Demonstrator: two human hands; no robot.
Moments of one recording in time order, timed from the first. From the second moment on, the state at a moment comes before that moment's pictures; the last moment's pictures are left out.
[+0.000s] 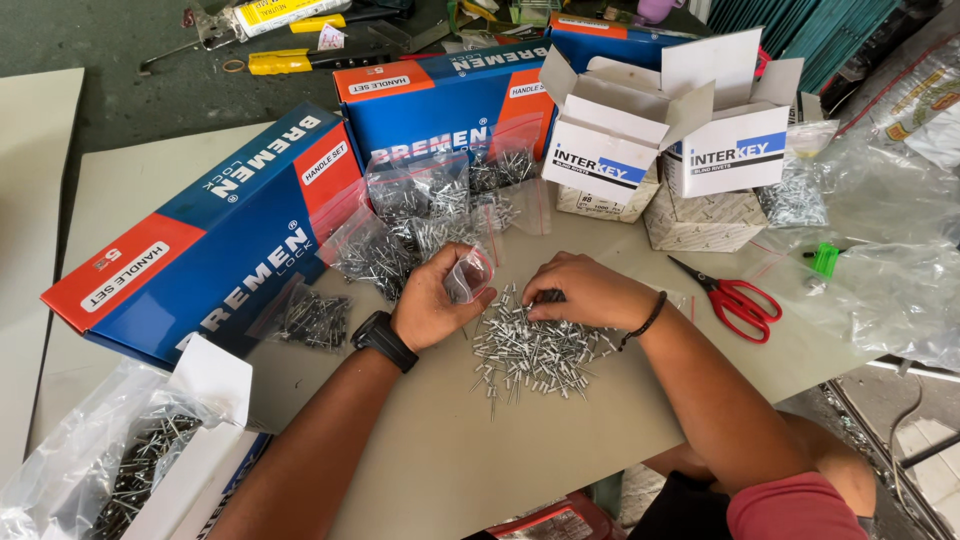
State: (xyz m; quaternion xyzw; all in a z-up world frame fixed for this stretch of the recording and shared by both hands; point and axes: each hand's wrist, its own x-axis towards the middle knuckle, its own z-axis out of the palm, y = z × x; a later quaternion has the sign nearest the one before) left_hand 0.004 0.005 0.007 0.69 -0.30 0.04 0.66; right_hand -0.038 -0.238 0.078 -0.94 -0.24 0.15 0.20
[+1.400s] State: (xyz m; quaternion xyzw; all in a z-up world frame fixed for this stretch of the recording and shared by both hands) left_hand 0.000 0.004 0.011 0.68 -0.31 0.04 0.66; right_hand -0.055 -0.215 0.074 -0.94 -0.28 0.09 0.16
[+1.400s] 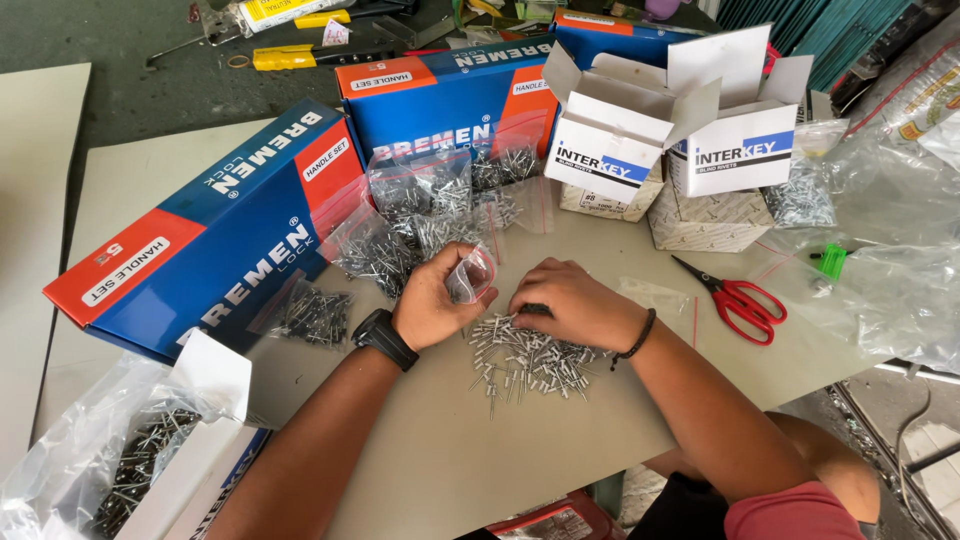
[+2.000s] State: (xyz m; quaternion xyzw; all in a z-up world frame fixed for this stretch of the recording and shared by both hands) left_hand -0.001 0.004 0.012 0.69 -0.30 0.05 0.66; right_hand -0.045 -0.236 0.068 -0.83 -0.13 0.03 0.54
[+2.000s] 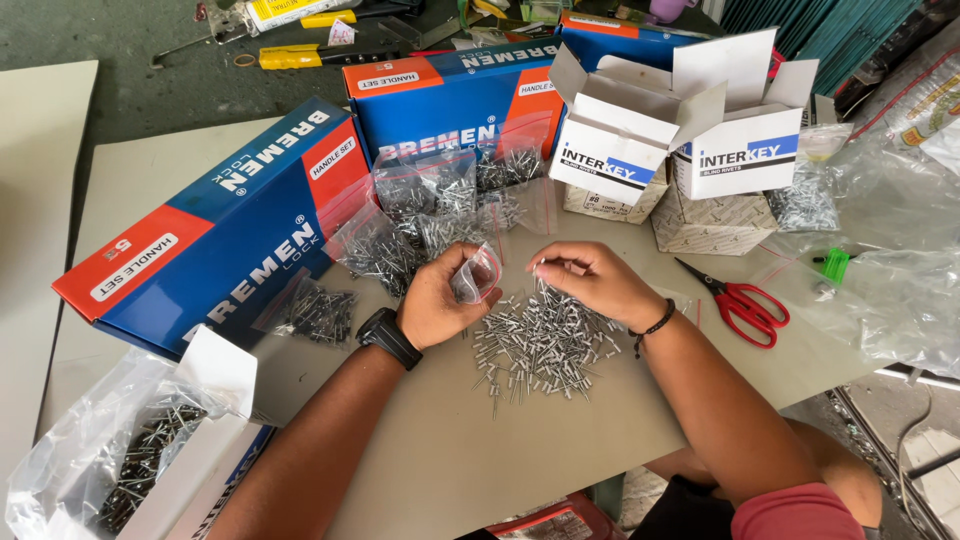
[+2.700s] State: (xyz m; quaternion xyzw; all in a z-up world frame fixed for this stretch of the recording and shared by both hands) left_hand 0.002 0.002 0.004 0.69 -0.30 0.06 0.65; right_hand -0.040 -0.167 0.066 -0.76 -0.14 -0.22 0.60
